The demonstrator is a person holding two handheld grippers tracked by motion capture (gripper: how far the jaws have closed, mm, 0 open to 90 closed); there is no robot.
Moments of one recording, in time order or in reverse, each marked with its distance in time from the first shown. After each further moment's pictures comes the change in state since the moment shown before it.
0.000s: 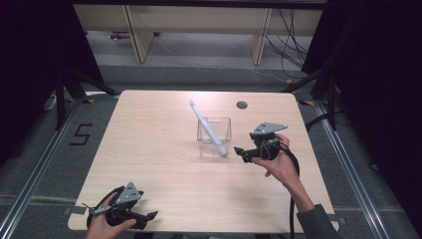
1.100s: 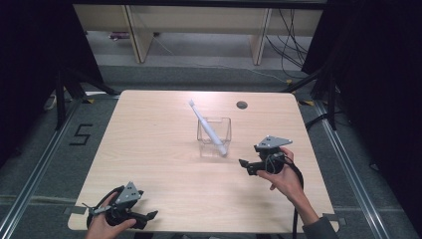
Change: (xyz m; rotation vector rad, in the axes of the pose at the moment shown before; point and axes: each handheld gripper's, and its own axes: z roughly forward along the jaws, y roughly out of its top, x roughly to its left) left arm 0.000 0.001 -0.001 -0.001 0.005 0.002; right arm 0.004 -0.041 -0.003 0.022 0.001 0.009
